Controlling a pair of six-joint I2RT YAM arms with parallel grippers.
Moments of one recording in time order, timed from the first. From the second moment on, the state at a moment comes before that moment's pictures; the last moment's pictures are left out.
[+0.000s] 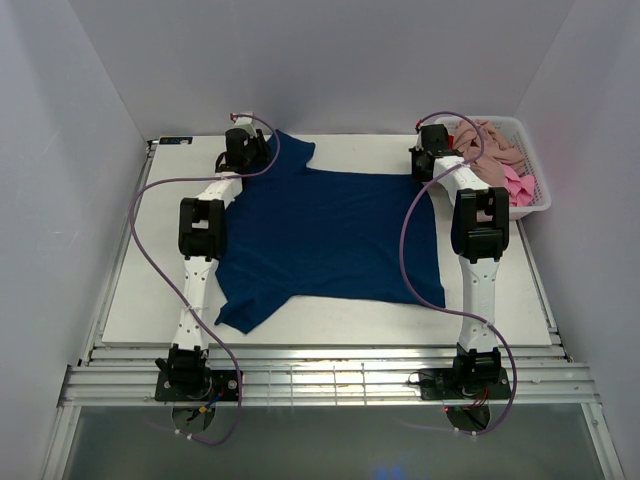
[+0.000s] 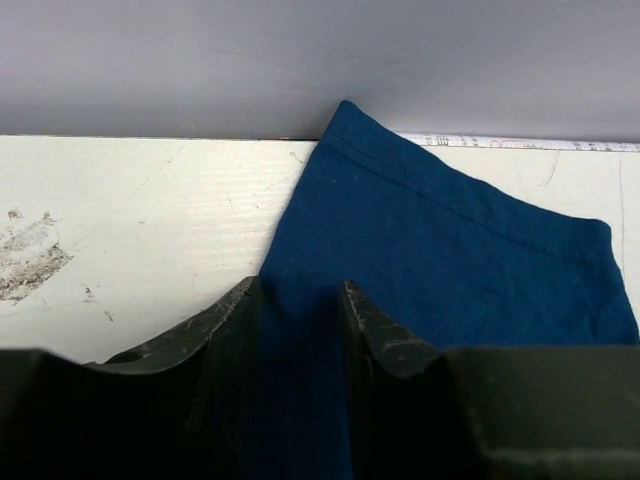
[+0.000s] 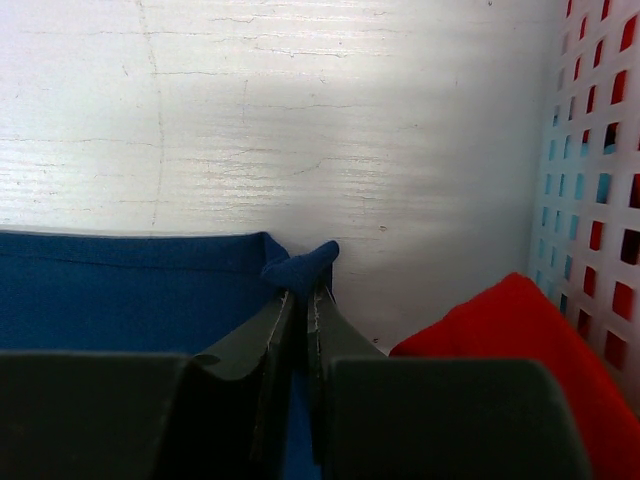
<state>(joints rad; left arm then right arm) -0.12 2.76 2.27 0.20 0.13 -0.22 0.11 2.42 1.98 -0.40 0.06 0.02</state>
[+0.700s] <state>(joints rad) -0.12 2.66 2.06 0.28 0.07 -0.21 0.11 2.40 1.95 -0.37 0.06 0.02</state>
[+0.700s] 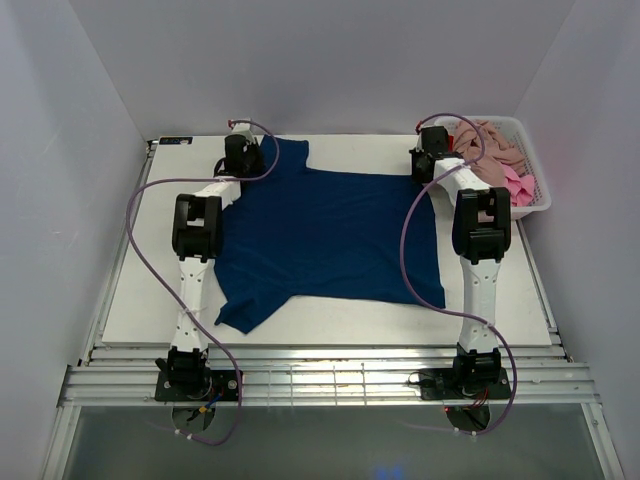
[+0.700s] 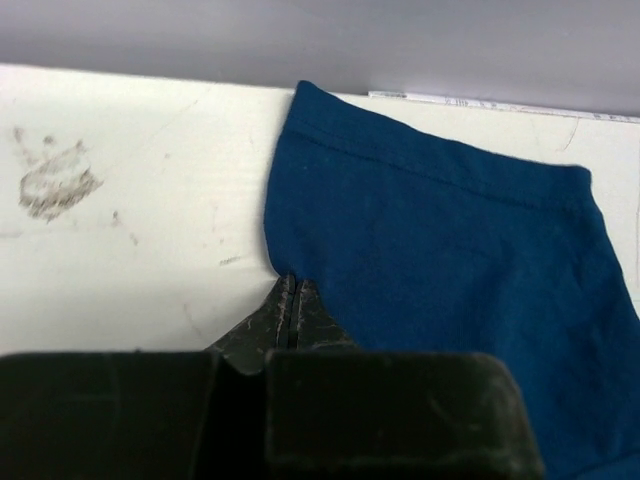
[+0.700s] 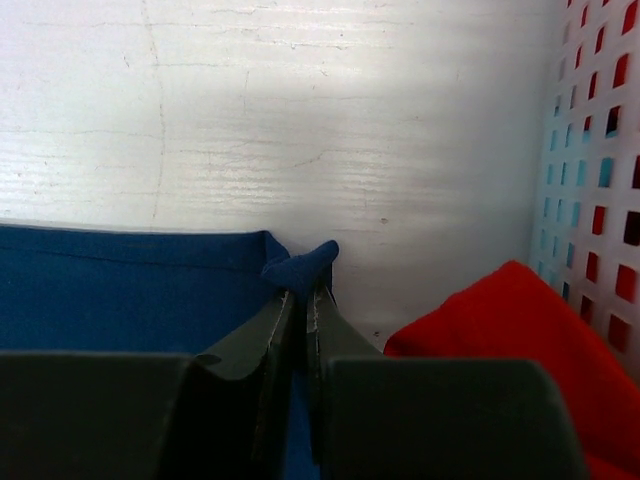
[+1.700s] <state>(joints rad) -0.12 2.27 1.75 0.43 0.07 -0.20 0.13 2.20 1.67 -0.35 0.04 0.02</state>
